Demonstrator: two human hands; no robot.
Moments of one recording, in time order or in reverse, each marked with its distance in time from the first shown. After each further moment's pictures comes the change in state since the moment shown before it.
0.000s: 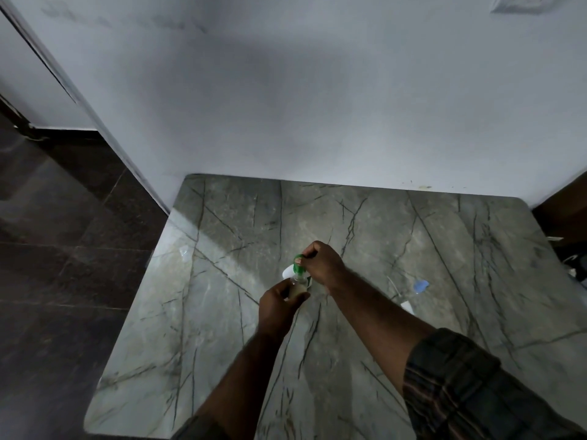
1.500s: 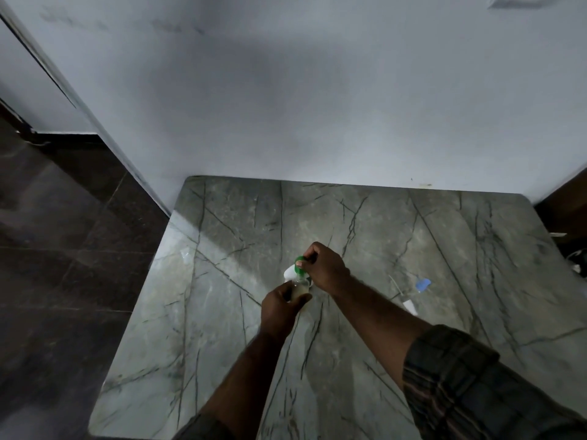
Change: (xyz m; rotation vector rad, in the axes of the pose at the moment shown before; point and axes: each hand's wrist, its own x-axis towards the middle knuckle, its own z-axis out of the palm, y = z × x) left_hand 0.000 0.000 0.002 0.000 -0.031 -0.061; right_hand -0.011 0.000 -0.004 -0.159 -0.008 -0.039
